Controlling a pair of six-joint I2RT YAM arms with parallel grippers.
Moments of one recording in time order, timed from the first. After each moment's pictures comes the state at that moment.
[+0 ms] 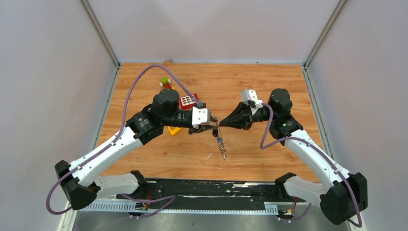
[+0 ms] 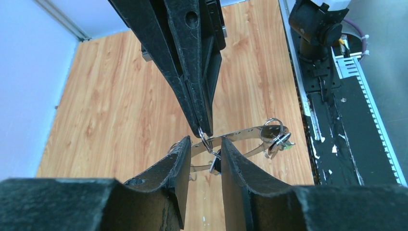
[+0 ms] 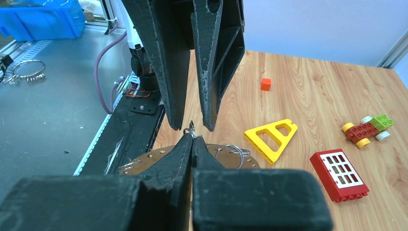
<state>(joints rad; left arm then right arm) -0.84 1.13 1.16 -0.35 0.66 0.50 0.45 1.09 0.85 0.27 -1.26 -0.04</state>
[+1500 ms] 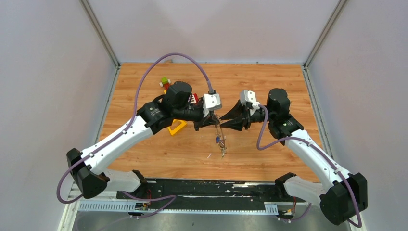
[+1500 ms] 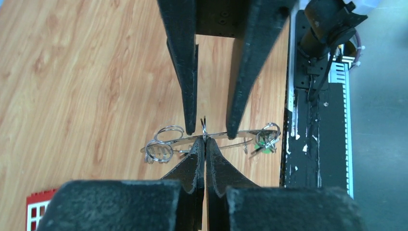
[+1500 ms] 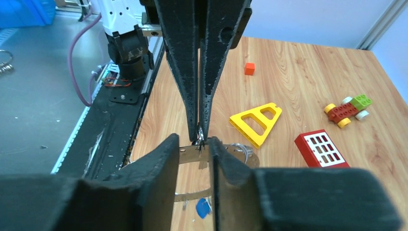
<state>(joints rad) -0.84 1.26 1.26 -0.47 0.57 0.29 0.44 1.09 0.85 0.15 -1.19 -0.18</state>
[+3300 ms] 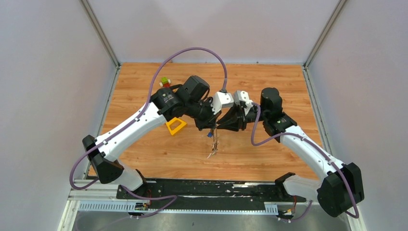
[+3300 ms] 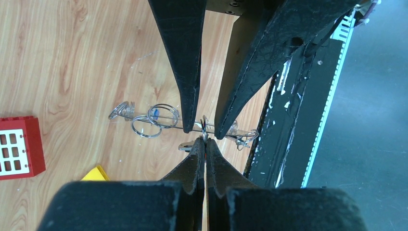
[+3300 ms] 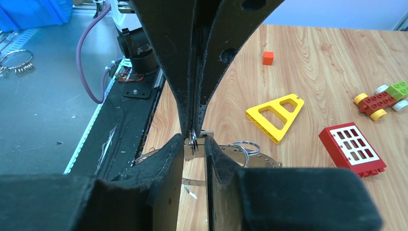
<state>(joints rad) -0.90 1.50 1.65 -1.00 0.38 0.23 0.47 1.17 0.85 0.13 -1.21 -0.18</state>
